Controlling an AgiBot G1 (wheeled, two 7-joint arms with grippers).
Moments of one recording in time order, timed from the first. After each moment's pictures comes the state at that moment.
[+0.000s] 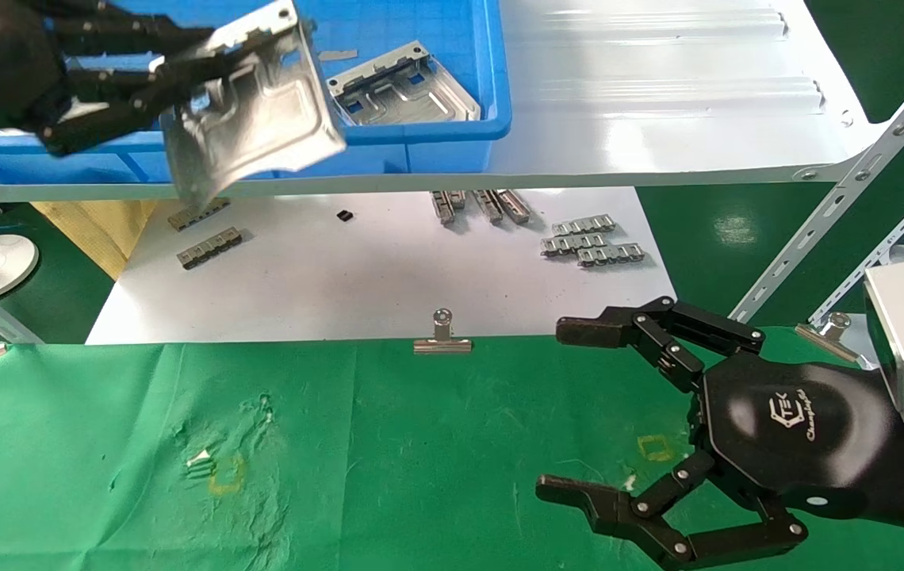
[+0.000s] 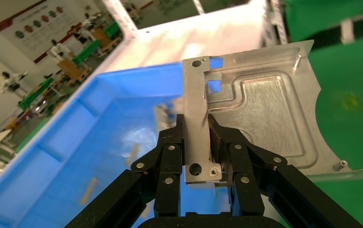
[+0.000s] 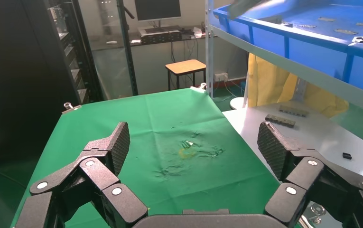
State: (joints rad) left arm -1.93 0.77 0.55 -0.42 1.10 1.61 0.32; right arm 1.09 -0.57 -0.37 1.24 -0.66 -1.44 0.11
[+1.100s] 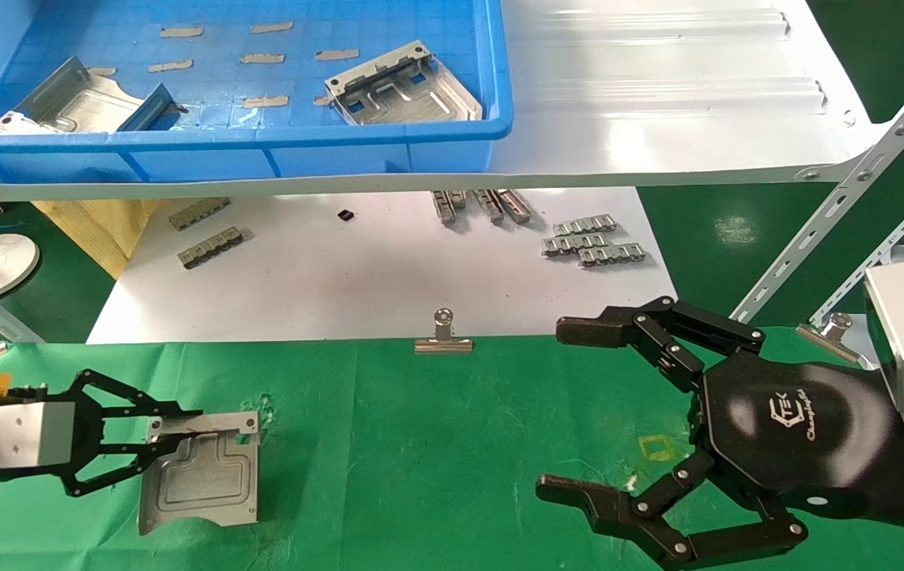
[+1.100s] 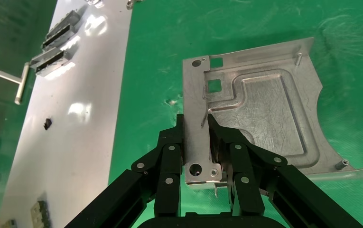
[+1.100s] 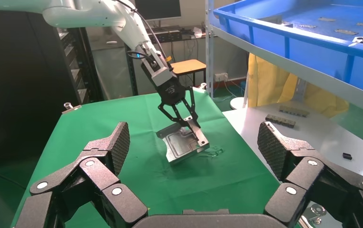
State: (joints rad) left arm -1.60 0.72 0.84 -0.23 1.11 1.55 0.94; right arm 1.09 -0.57 -0.37 1.24 -0.66 -1.44 0.11
